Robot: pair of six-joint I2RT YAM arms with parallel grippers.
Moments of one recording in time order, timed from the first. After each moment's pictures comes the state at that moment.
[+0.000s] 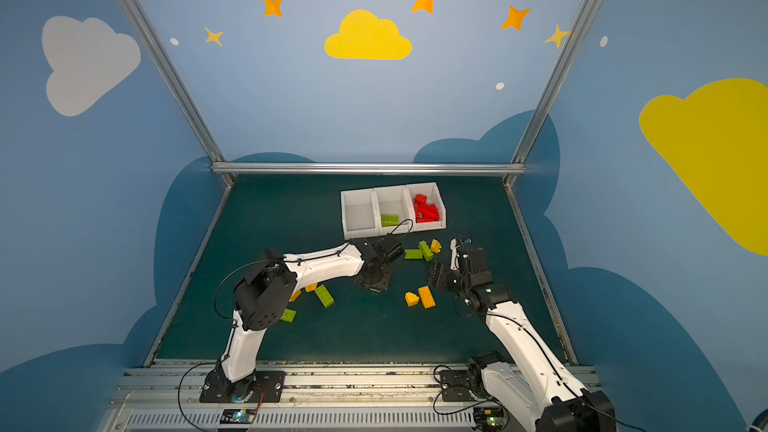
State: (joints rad) left arm -0.90 2.09 1.54 -0.79 -0.10 -0.64; right arm 0.30 0.94 0.59 -0.47 -0.15 0.46
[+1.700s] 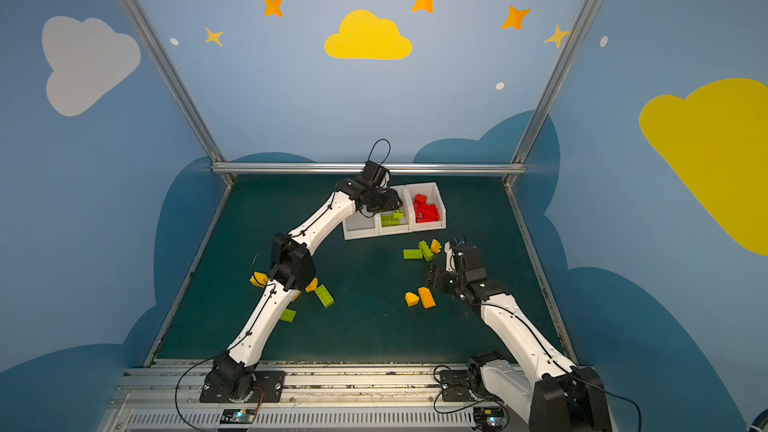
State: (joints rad) left arm -0.58 2.65 2.65 -0.83 0.21 -0.59; right arm 0.30 1.04 0.57 -0.43 -0.21 0.44
